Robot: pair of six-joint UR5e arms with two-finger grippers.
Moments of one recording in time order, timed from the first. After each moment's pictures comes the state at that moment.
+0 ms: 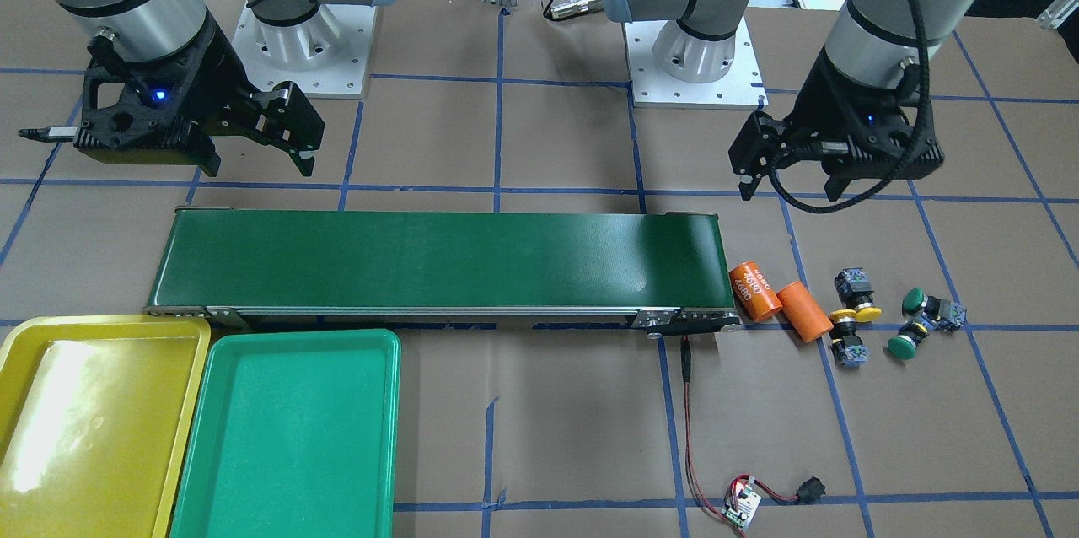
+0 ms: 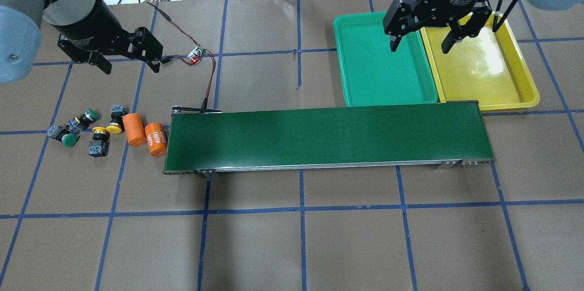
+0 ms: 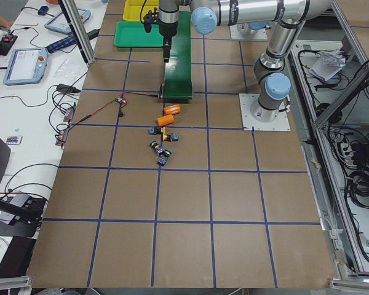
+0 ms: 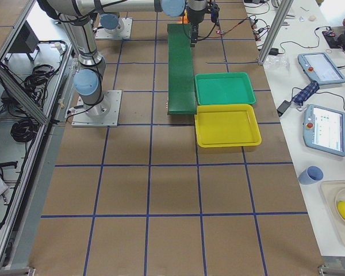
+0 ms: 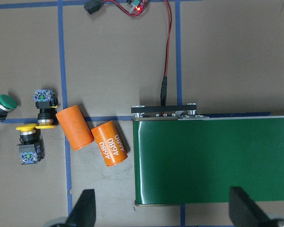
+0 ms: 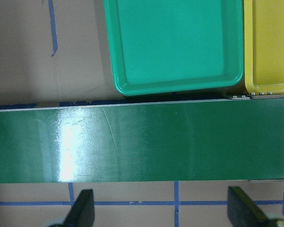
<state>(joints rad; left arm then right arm) -1.43 -1.62 -1.63 -1.41 1.58 0.13 1.57 -1.48 1.46 -1.53 -1.49 0.04</state>
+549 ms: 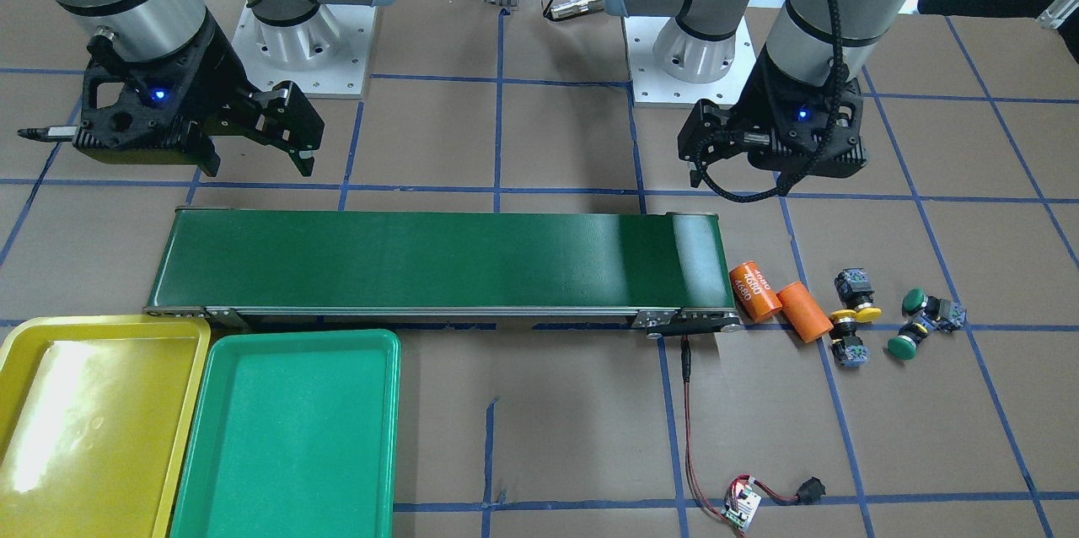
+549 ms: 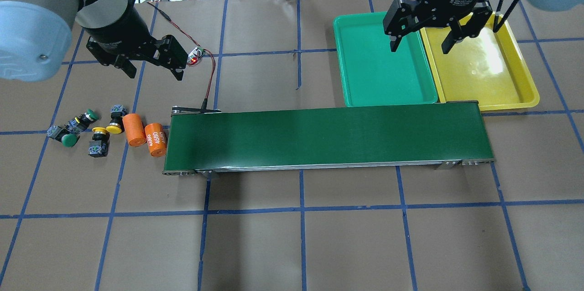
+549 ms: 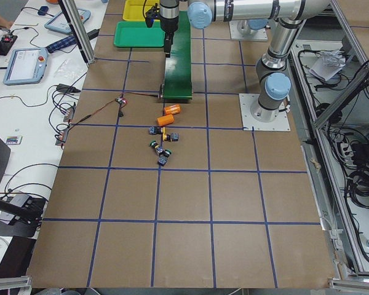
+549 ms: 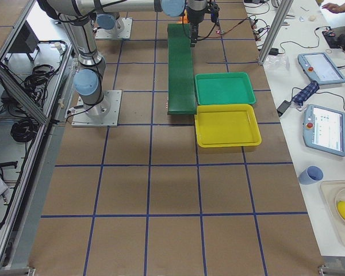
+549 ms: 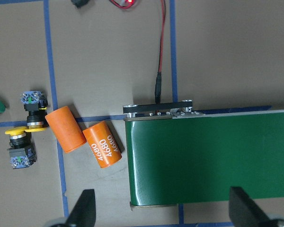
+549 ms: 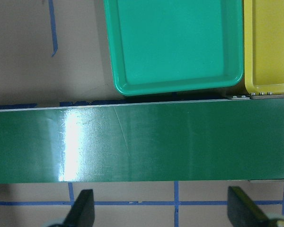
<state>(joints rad) -1.55 -1.59 -1.61 -1.47 1.56 0.14 1.57 -1.48 1.46 -1.53 -1.49 0.04</state>
